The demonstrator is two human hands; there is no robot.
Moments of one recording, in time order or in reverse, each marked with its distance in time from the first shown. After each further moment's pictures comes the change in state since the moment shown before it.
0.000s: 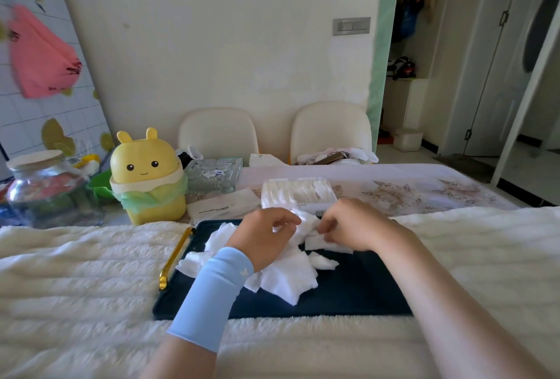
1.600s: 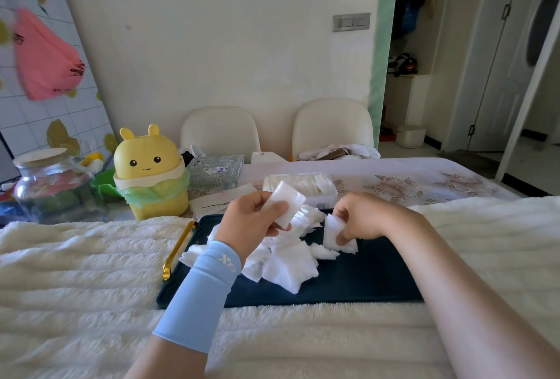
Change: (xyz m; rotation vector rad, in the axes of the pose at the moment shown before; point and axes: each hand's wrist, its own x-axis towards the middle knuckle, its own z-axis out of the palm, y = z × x) left_hand -0.019 0.013 -0.014 -0.544 0.145 -0.122; right_hand -0.003 0.014 -0.007 -0.004 -0.108 0.080
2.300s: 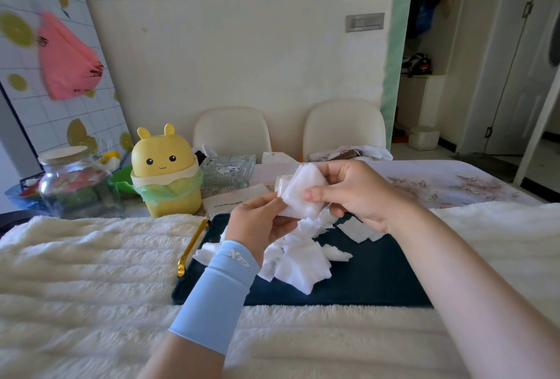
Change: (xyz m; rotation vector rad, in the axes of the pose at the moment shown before) left_hand -0.006 0.003 0.001 -0.552 0.101 -0.207; right_hand -0.018 -0.055 -0.016 1.053 0.093 -0.347
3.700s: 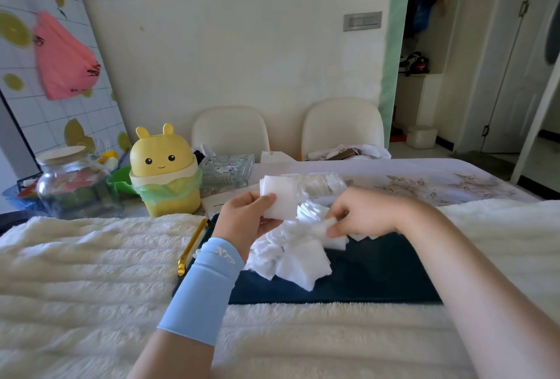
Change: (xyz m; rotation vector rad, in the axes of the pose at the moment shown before) left_hand 0.014 0.003 -0.019 0.111 0.049 0.028; right_hand -0.007 0.006 -0.020 -0.953 -0.258 0.252
